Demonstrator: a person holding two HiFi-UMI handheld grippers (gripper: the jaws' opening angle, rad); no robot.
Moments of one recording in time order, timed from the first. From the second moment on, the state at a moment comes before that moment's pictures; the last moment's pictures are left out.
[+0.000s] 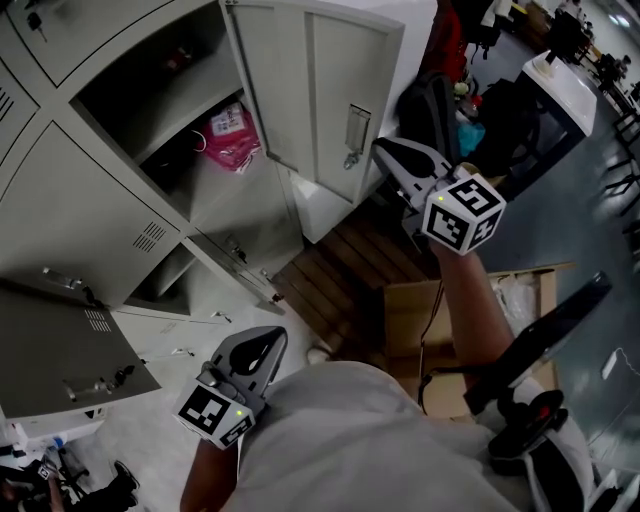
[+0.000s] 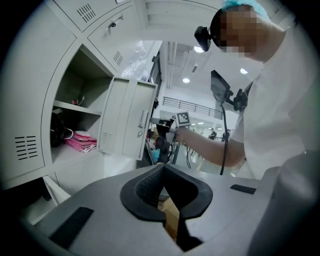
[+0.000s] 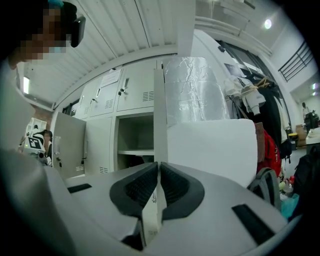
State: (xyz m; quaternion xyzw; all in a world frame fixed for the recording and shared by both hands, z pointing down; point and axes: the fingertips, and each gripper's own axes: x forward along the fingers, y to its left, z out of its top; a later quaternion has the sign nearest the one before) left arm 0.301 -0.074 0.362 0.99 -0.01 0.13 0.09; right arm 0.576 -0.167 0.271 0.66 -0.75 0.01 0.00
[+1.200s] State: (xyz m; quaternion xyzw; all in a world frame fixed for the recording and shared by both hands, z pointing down) left arm 0.177 -0.052 0.343 0.99 -0.02 0.10 0.10; right arm 0.445 -0.141 0.304 0.70 -0.71 0.04 0.02
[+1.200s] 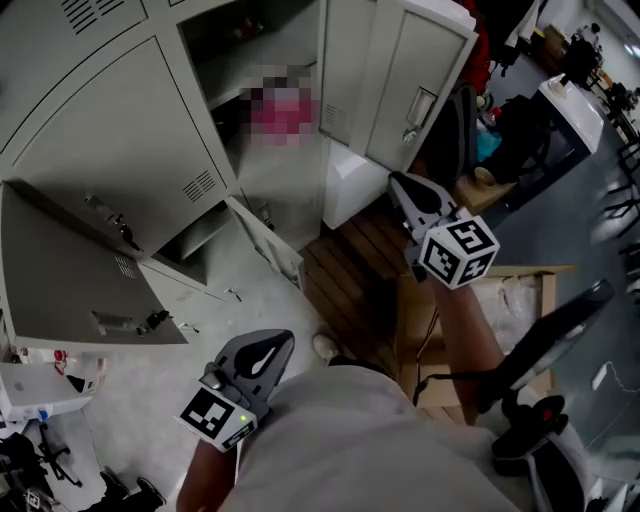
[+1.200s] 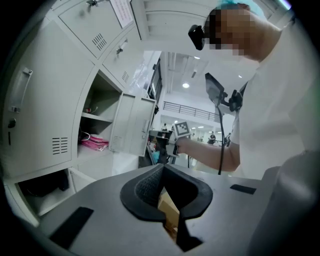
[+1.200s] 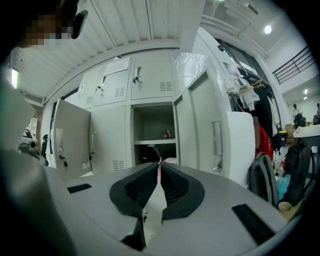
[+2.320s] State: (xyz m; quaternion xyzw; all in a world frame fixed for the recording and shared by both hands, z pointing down) left arm -0.011 0.023 0.353 0.99 -0.06 0.06 0.12; right arm 0.088 -0.026 0.369 0.52 -0.85 0.08 0.07
